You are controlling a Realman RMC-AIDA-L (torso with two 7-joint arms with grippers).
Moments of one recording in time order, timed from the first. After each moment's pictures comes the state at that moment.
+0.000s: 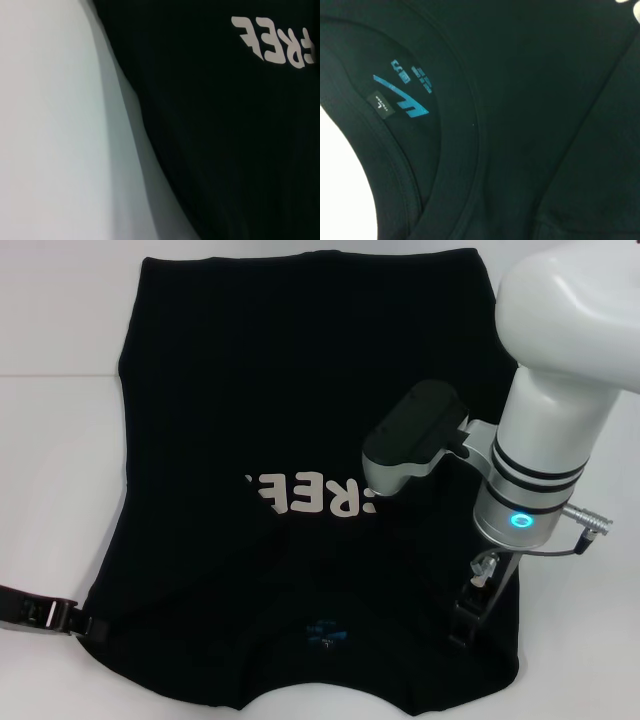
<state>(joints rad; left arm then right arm) -0.55 -2.00 0.61 0.87 2.62 1.64 -2.28 1.11 2.11 -1.61 -0.66 -2.66 -1.46 2.70</state>
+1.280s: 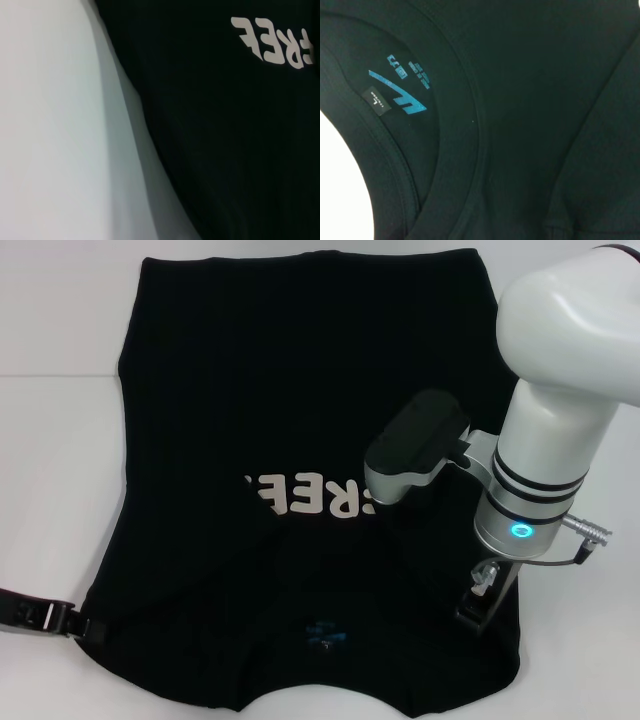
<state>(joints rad) -0.54 -1.99 0.61 0.87 2.61 1.64 -2.27 1.10 2.11 -1.64 -0.65 -2.64 -1.44 2.71</state>
